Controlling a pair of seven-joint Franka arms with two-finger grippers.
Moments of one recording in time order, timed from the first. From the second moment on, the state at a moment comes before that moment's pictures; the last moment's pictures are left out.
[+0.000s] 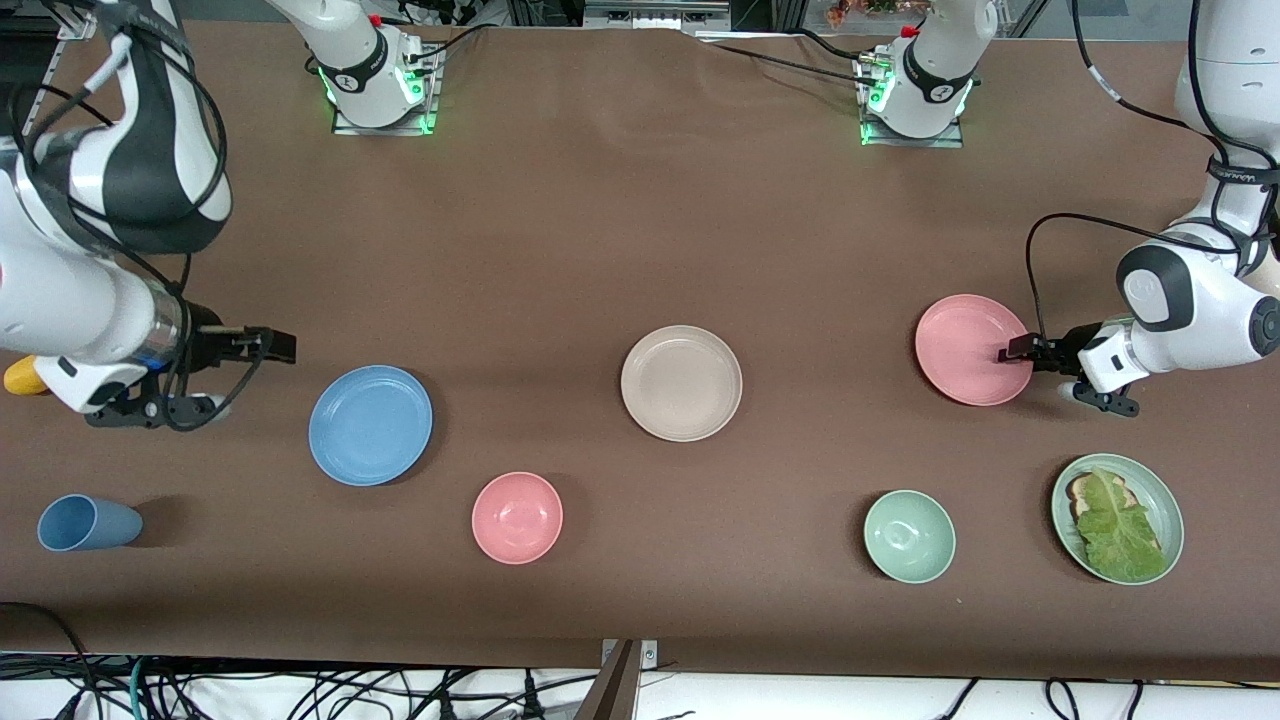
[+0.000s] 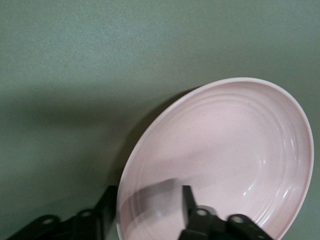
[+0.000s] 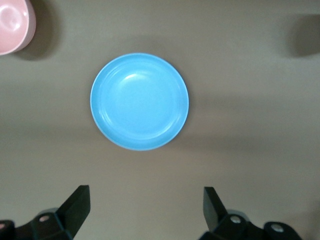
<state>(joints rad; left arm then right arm) 0.31 0.53 0.00 -1.98 -0.28 2.22 0.69 0.07 0.41 0.02 -1.45 -0.02 1.73 0.04</state>
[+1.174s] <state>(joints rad) 0.31 0.51 -0.15 -1.82 -0.32 2.02 0.56 0.01 0.54 -0.02 -1.84 -0.02 2.41 -0.04</state>
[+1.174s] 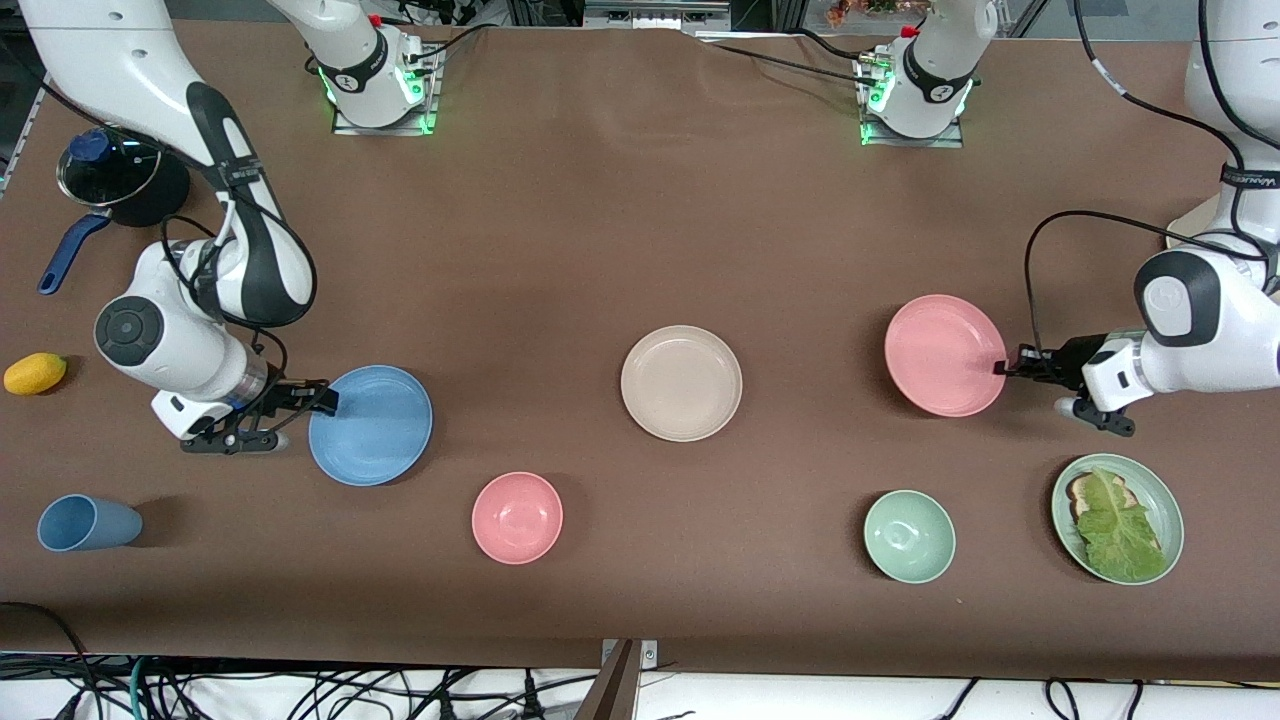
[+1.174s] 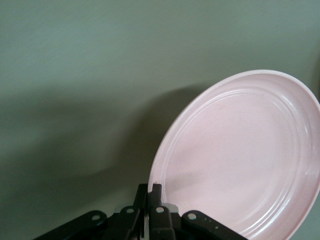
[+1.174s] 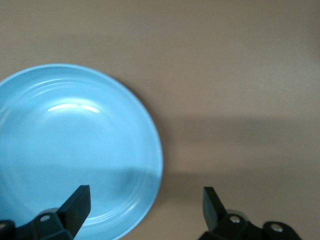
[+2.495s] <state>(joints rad) -0.13 0.68 -0.30 -1.64 -0.29 2.30 -0.16 -0.02 0.63 0.02 -1.83 -0.02 2.53 -0.07</state>
